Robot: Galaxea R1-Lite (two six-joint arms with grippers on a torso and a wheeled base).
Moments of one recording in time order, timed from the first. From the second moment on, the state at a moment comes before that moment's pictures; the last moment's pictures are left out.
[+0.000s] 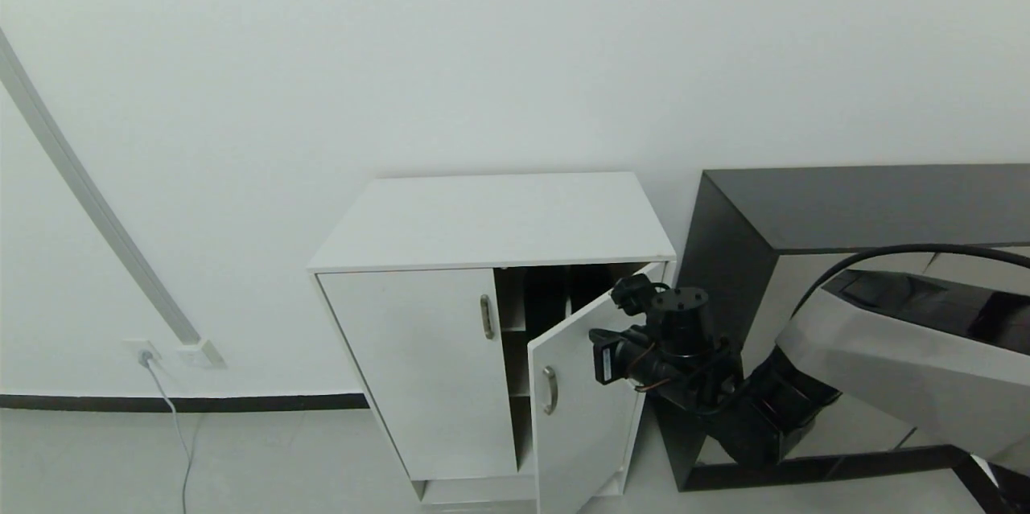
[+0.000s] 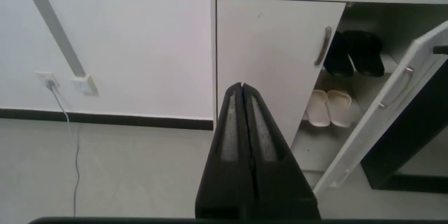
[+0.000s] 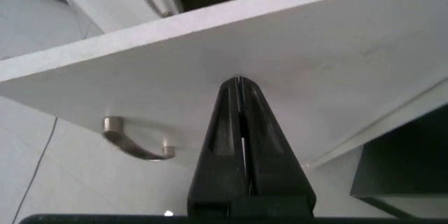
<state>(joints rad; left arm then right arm) 0.10 0.09 0.00 0.00 0.01 0.00 0.61 2.32 -1.02 -1.01 -0.03 0.14</state>
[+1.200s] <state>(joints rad) 0.10 0.09 0.00 0.00 0.01 0.00 0.52 2.48 -1.43 -0.77 -0.03 0.14</state>
